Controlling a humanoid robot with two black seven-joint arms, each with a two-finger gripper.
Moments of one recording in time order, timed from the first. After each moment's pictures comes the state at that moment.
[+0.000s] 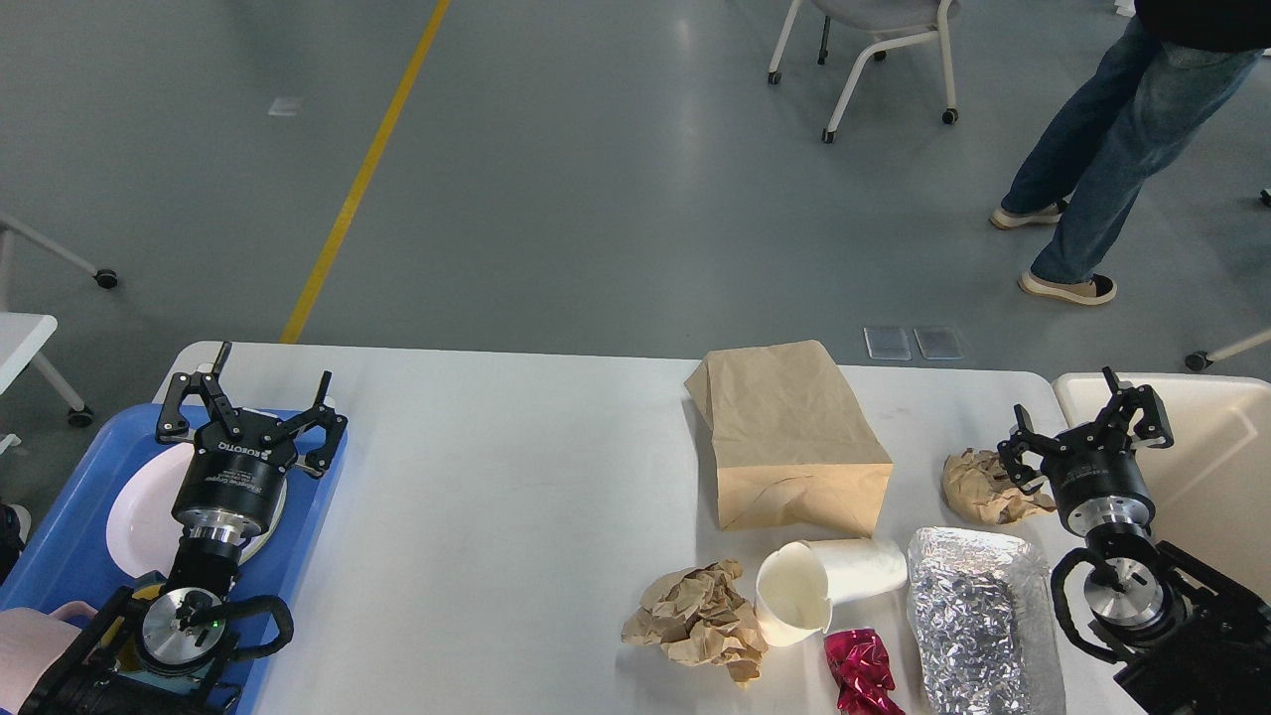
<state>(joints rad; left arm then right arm) -0.23 0.15 -1.43 -0.83 0.12 -0.57 -0.19 0.46 -0.32 0.72 0.45 0.23 0.37 0.49</state>
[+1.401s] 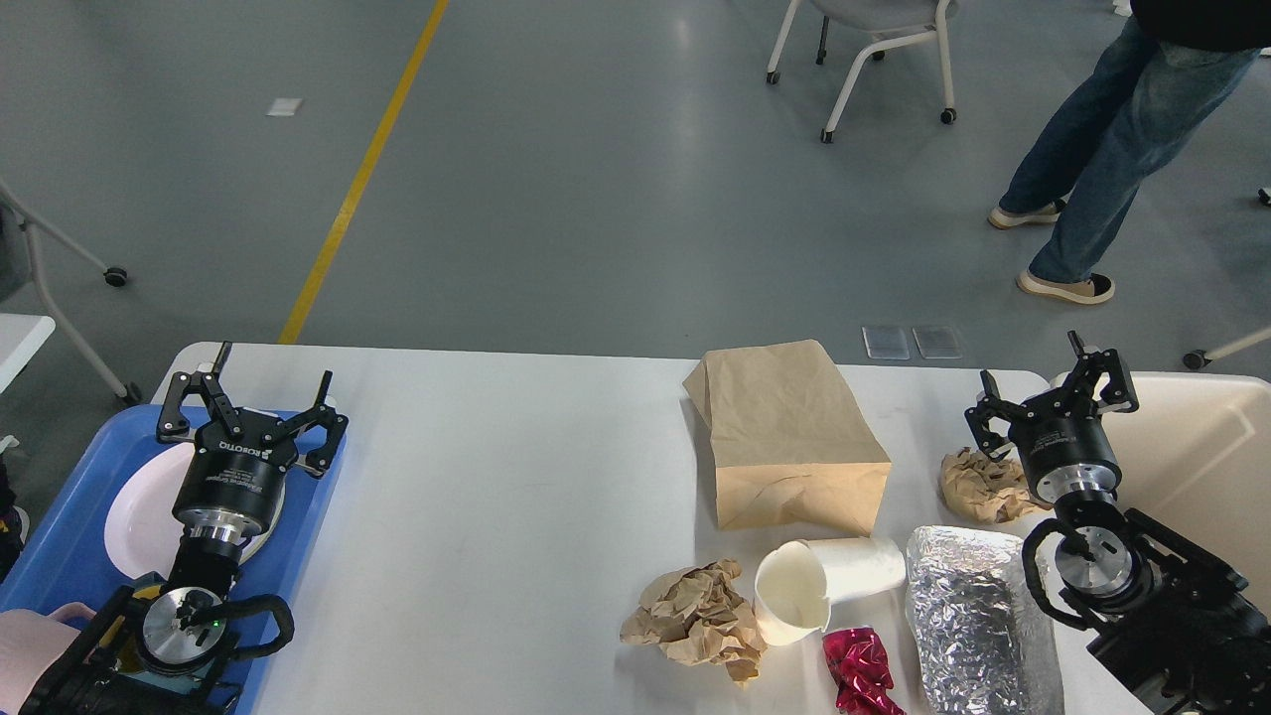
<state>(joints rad) -0.23 0.15 -1.43 -0.83 0.12 -0.57 -0.19 0.52 -0.29 0.70 0.48 0.22 0.37 0.49</state>
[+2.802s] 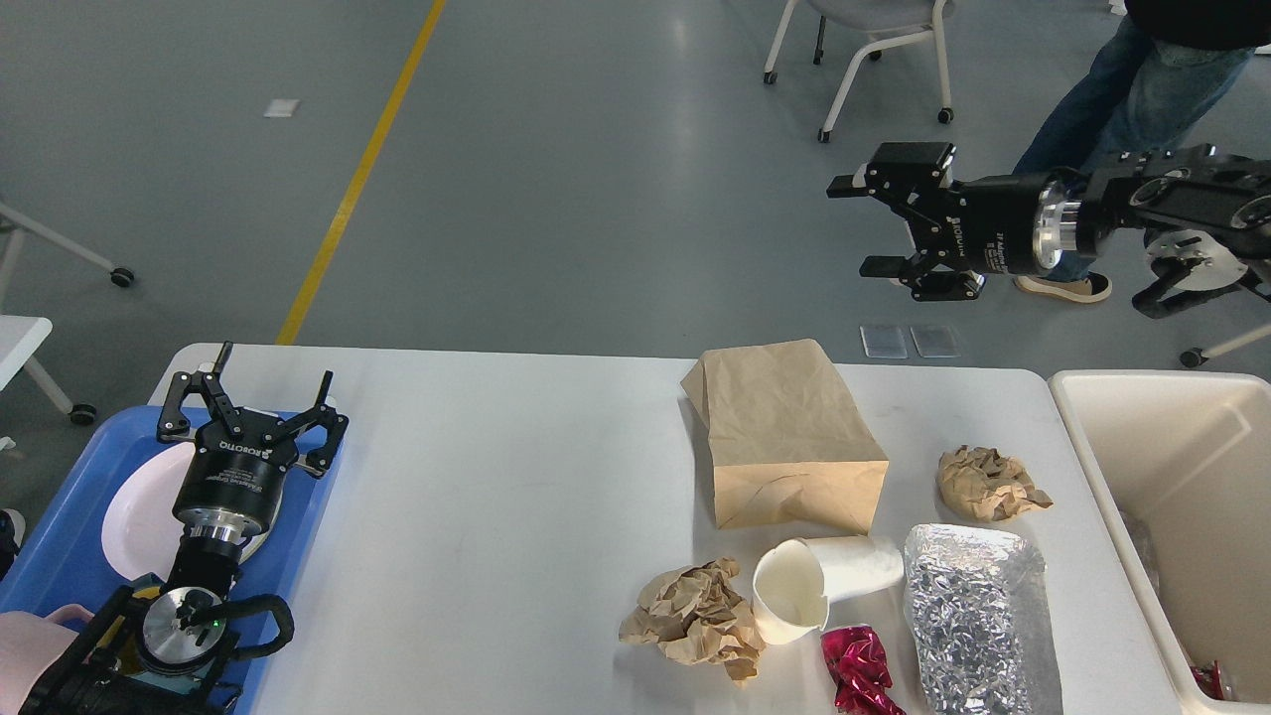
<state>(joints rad) -0.23 0.15 -1.43 -0.83 0.12 -0.57 -0.19 1.62 -0.44 -0.97 0.79 0.16 0.68 0.48</state>
